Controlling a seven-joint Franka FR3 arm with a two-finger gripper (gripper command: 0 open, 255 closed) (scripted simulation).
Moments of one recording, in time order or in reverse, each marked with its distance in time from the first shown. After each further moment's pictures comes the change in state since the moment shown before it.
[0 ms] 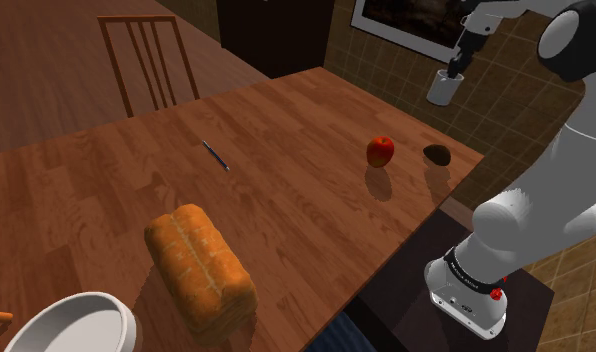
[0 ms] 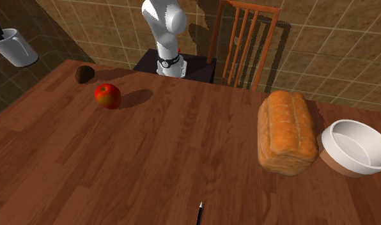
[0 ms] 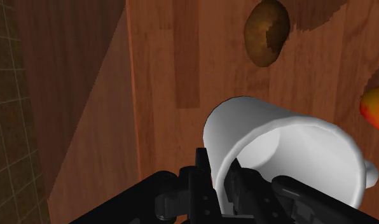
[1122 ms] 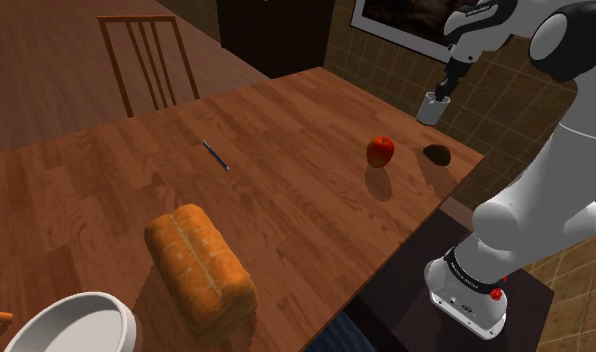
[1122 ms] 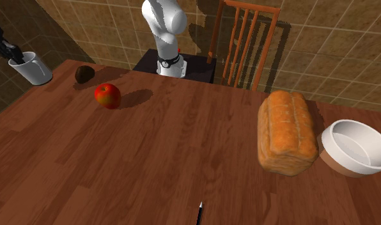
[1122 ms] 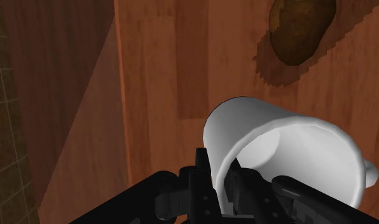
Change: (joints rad) arm -0.001 0.041 0.005 -0.170 0.020 0.208 -0.020
